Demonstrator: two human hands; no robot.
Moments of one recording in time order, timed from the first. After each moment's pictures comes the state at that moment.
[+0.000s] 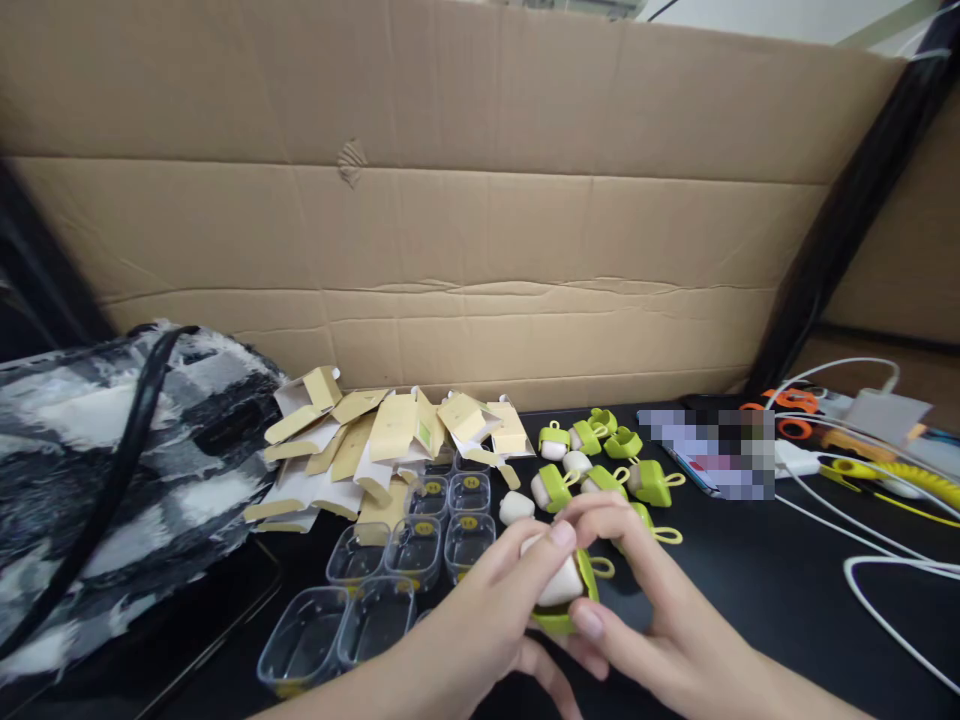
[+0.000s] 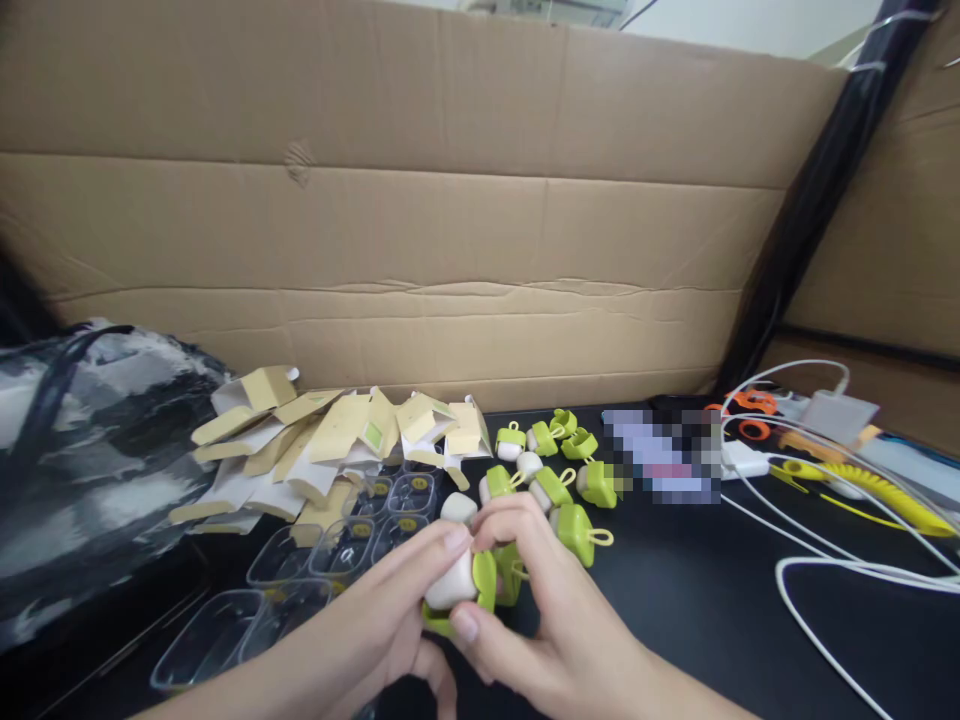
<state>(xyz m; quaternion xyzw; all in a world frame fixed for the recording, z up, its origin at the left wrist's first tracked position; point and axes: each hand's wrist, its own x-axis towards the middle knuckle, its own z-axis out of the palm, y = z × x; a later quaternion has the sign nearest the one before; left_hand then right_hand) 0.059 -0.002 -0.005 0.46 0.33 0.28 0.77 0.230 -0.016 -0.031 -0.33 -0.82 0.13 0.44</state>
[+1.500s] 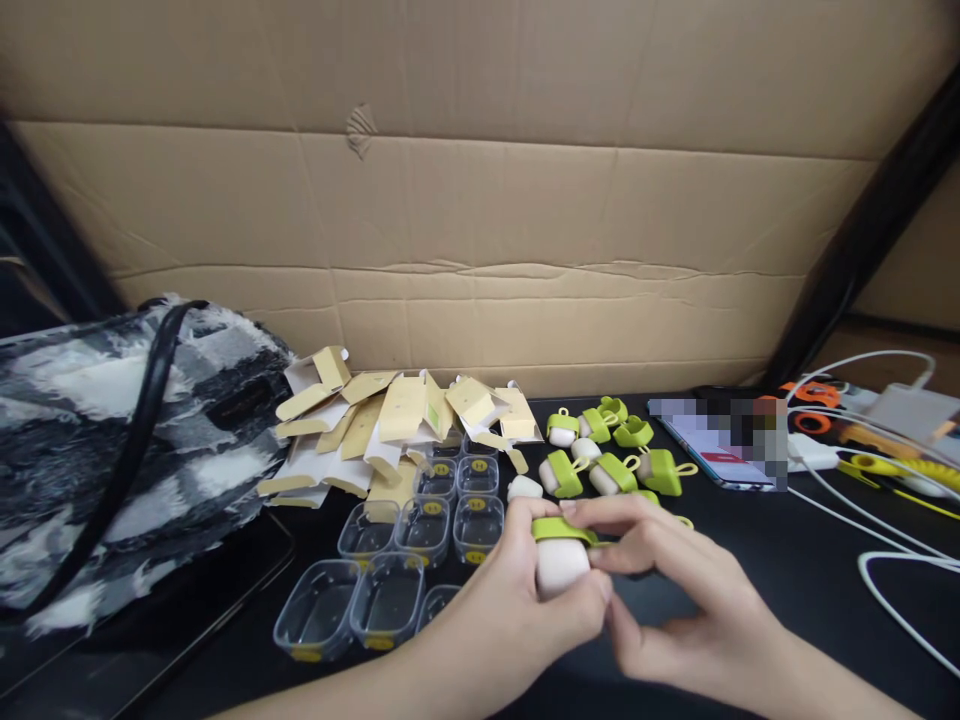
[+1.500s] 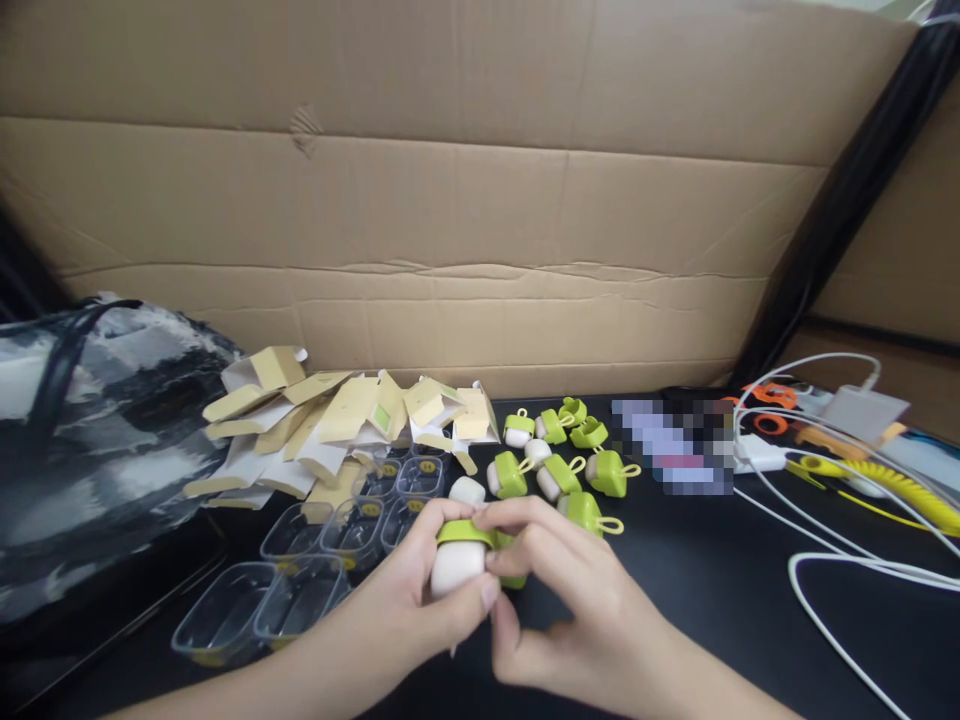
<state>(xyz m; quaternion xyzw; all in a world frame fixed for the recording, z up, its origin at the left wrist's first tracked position) 0.058 -0.005 -0.019 0.60 0.33 0.32 0.65 0.232 -0.014 -0.024 -0.28 -0.84 0.03 0.47</state>
